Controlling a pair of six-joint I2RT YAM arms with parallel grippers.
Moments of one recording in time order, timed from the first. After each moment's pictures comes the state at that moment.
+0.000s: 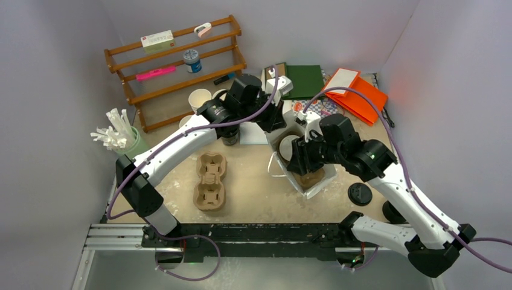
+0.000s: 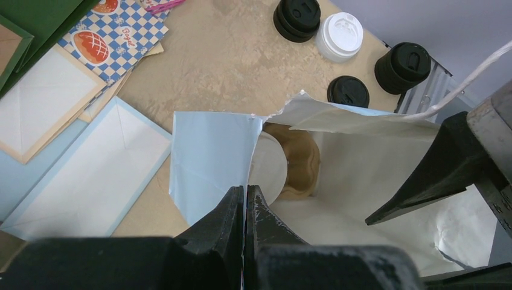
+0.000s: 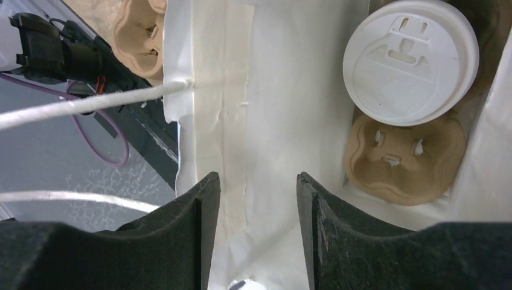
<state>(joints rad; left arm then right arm) -0.78 1.64 1.65 -0.52 0.35 -0.12 0.69 1.03 1.23 -0.98 -0.25 0.26</state>
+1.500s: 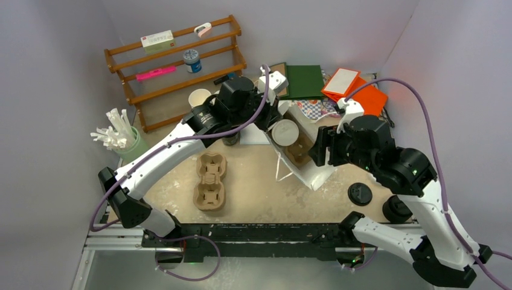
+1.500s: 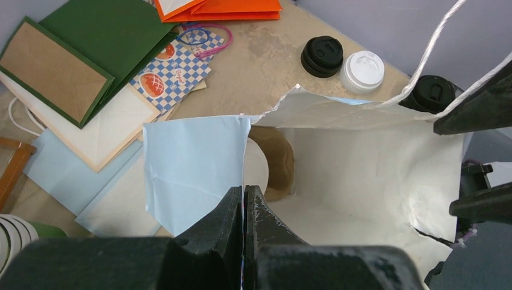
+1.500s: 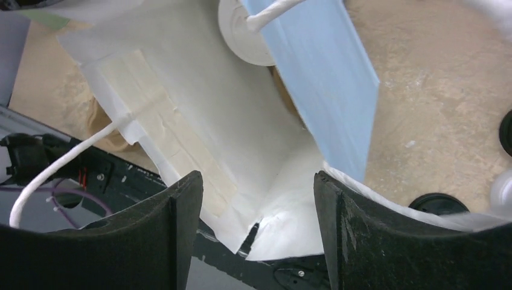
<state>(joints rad) -0.85 1.51 1.66 -0.51 0.15 -0.07 0.69 0.93 1.44 -1.15 0.11 0.42</state>
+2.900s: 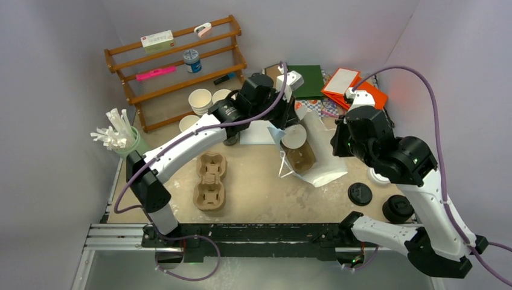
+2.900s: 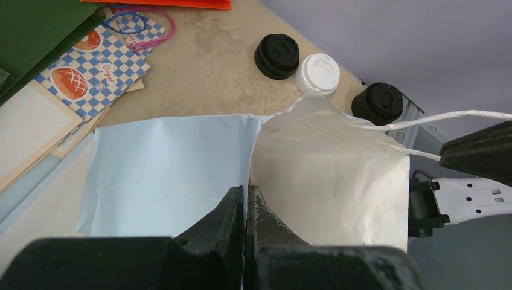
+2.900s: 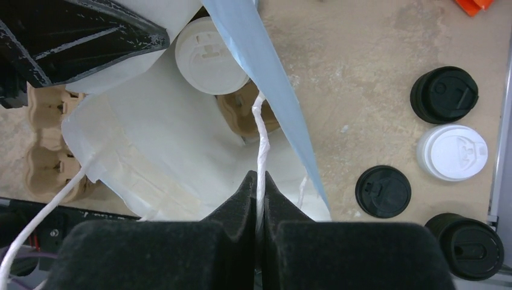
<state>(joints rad) -0.85 1.70 1.72 -0.43 0.30 -0.23 0.69 1.02 1.58 -1.30 0.37 0.48</state>
